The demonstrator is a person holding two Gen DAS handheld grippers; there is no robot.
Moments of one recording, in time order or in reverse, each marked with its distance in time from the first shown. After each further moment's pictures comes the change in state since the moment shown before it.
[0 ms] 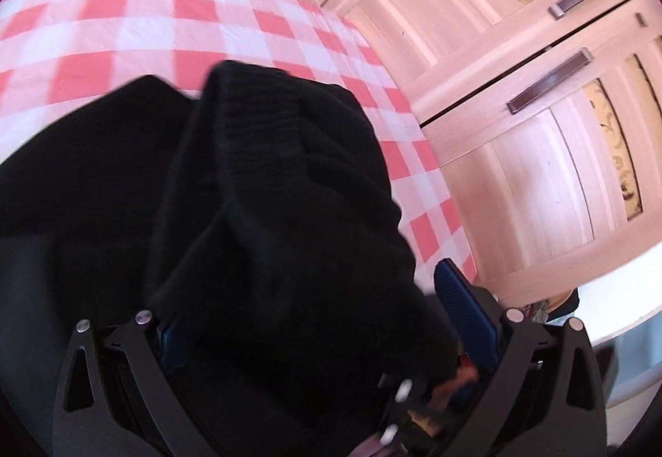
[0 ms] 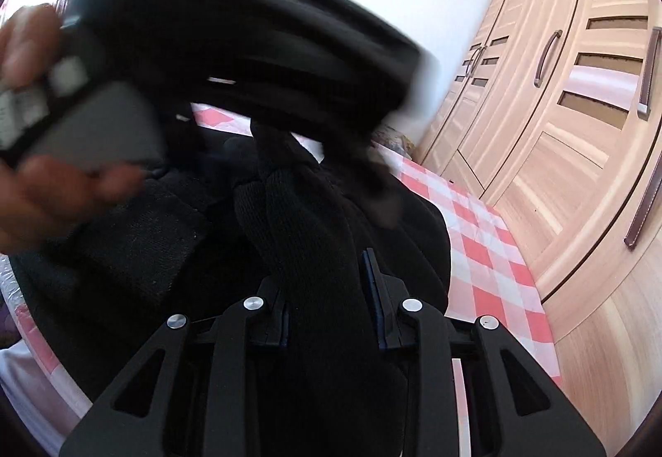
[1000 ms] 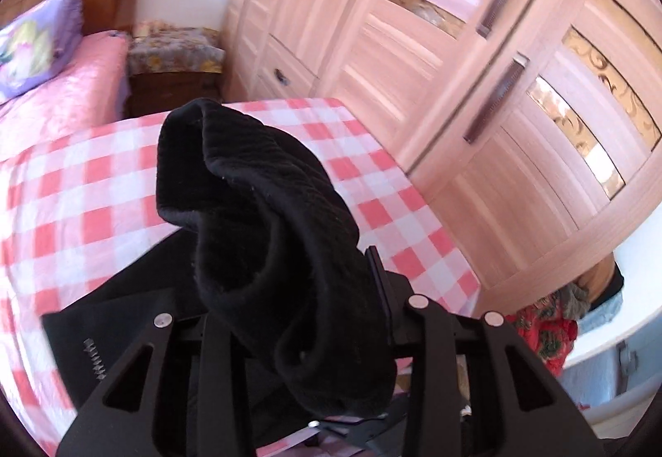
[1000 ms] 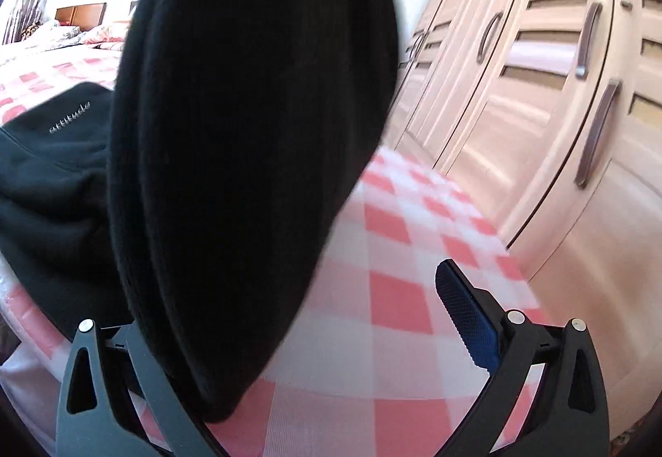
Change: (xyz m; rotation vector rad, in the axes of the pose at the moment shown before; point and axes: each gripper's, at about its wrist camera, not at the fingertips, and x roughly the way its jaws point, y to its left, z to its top) left arm -0.151 -0.103 -0.006 0.197 -0.209 0.254; right arm -0.019 0.034 -0.030 0.099 -0.002 -0.198
